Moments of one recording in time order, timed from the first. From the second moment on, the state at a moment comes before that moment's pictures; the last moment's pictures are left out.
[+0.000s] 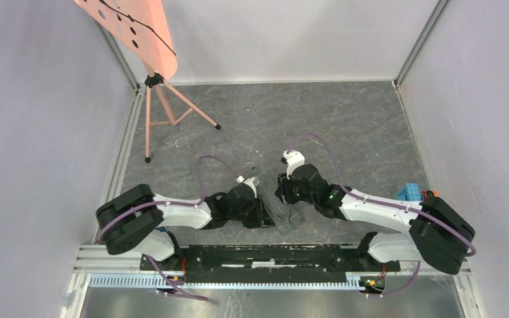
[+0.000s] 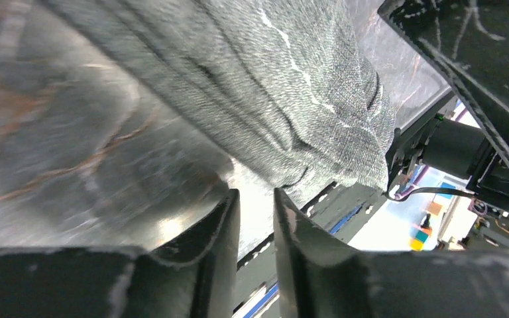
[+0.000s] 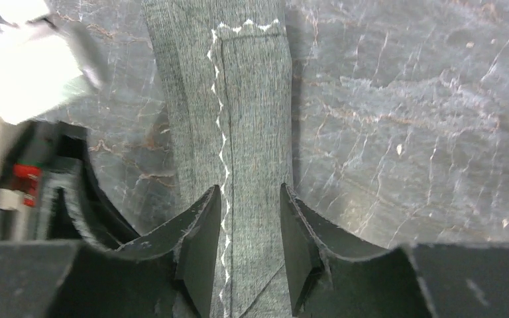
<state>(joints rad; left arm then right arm) -1.04 1.49 0.46 0.27 0.16 -1.11 0.91 1.26 0.54 0.08 0.11 0.42</state>
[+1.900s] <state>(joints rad) -0.41 1.05 0.47 -0.34 0.27 -0.80 1.04 1.85 1.13 -0.09 0.34 0.24</state>
